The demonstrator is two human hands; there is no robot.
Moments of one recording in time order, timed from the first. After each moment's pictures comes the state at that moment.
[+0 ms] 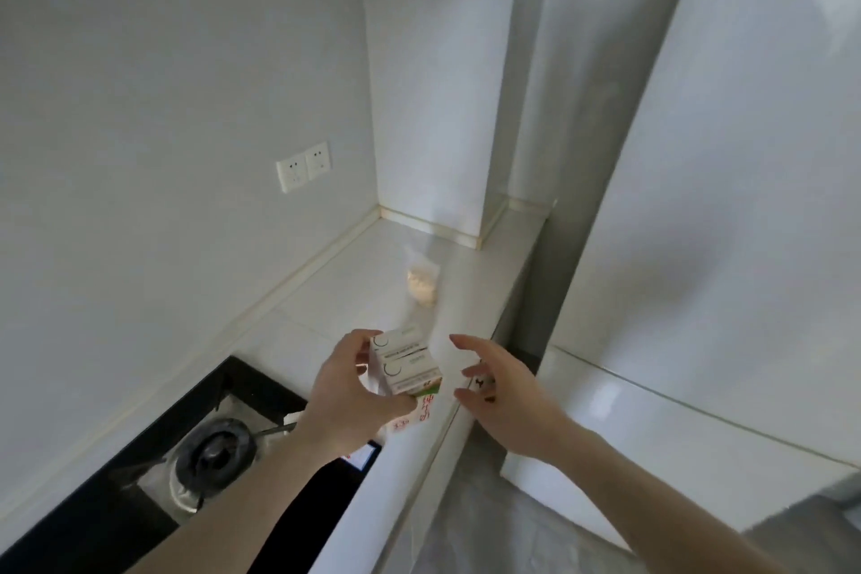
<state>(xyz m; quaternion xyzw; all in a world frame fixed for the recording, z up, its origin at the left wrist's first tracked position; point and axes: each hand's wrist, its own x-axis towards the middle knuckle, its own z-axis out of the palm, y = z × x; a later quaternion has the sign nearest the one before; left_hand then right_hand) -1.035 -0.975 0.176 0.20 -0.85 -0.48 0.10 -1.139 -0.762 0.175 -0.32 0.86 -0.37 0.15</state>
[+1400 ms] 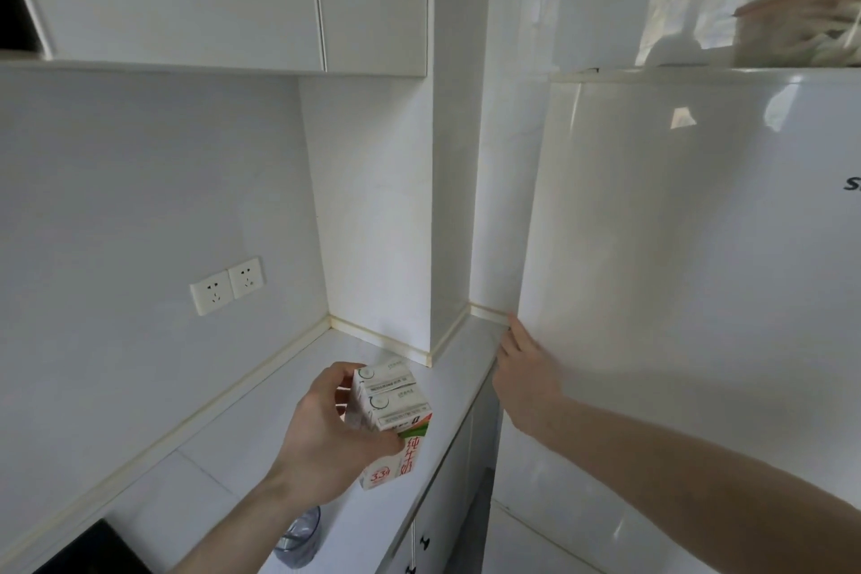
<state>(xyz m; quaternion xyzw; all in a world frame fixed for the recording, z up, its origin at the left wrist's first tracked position) -1.236 -0.868 0.277 0.17 -0.83 -0.50 0.18 -1.441 -0.680 0.257 -0.34 0.82 0.45 -0.12</state>
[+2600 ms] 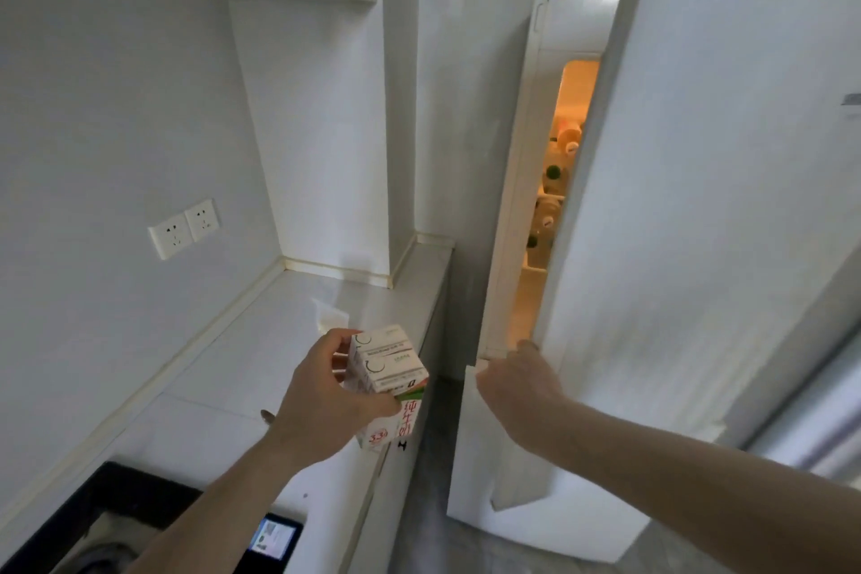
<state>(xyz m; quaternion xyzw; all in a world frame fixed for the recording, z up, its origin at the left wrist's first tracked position) -1.115 -0.913 0.237 0.07 -0.85 -0.51 0.08 -1.179 -0.676 0.255 -0.28 0.89 0.35 -0.02</state>
